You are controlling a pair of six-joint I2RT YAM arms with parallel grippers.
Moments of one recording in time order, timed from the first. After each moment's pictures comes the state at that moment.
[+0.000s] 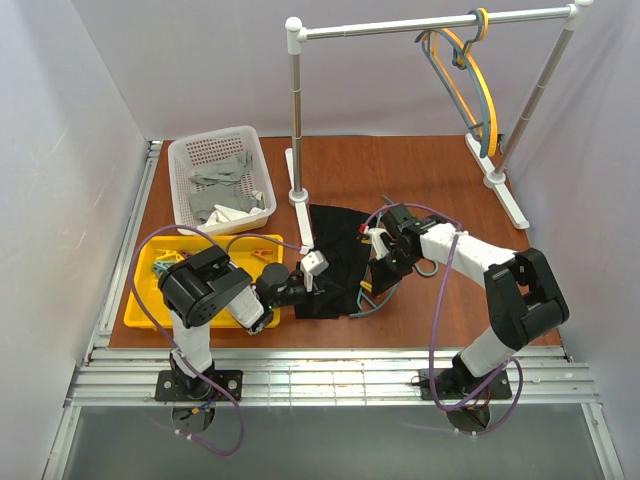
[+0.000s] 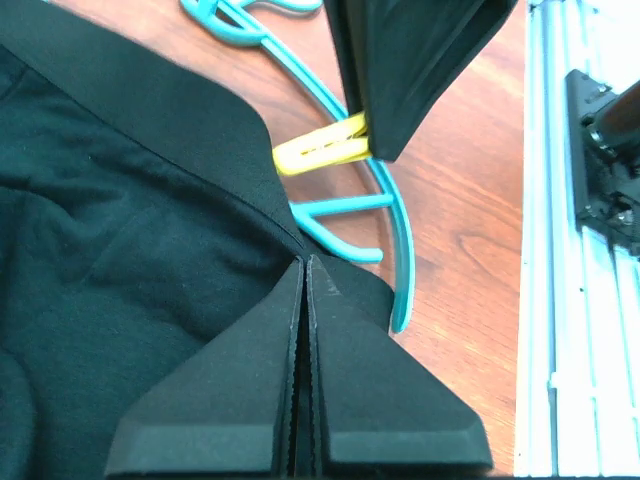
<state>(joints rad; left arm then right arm) -0.79 1.87 0.39 1.29 0.50 -0.22 0.53 1.58 0.98 -0.79 -0.44 -0.05</state>
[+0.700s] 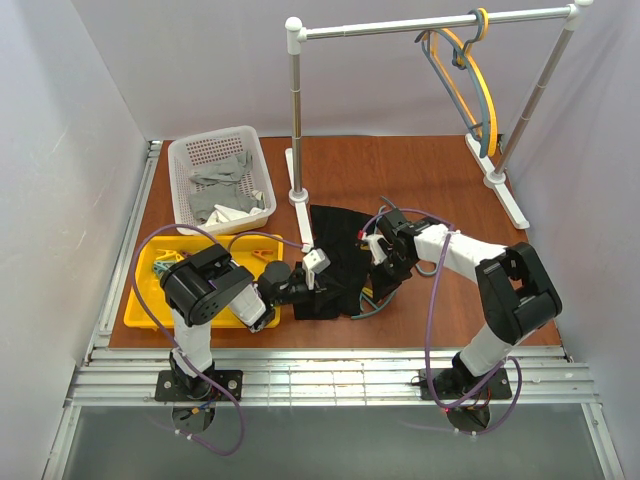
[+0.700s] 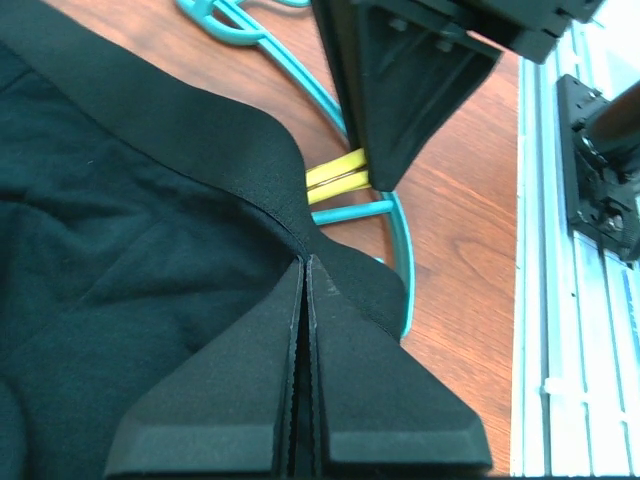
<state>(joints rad) -0.78 1.90 0.41 1.29 0.54 -0.25 0.55 1.63 0.97 -0.79 -0.41 -0.04</state>
